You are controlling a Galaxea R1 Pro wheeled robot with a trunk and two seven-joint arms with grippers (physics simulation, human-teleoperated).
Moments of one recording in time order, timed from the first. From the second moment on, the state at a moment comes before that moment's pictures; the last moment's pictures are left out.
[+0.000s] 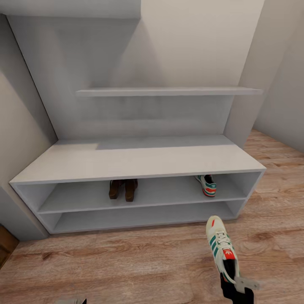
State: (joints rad) left arm -0.23 0.17 0.15 -0.28 0.08 -0.46 -0.30; right arm -0.43 -0.10 -0.44 -0.07 0.24 -0.63 -0.07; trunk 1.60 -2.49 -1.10
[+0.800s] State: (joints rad) left arm -0.23 0.21 0.15 -0.27 0.09 -0.46 -0.30; right arm -0.43 0.02 -0.41 -0.20 0.36 -0.53 -0.08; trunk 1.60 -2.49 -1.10
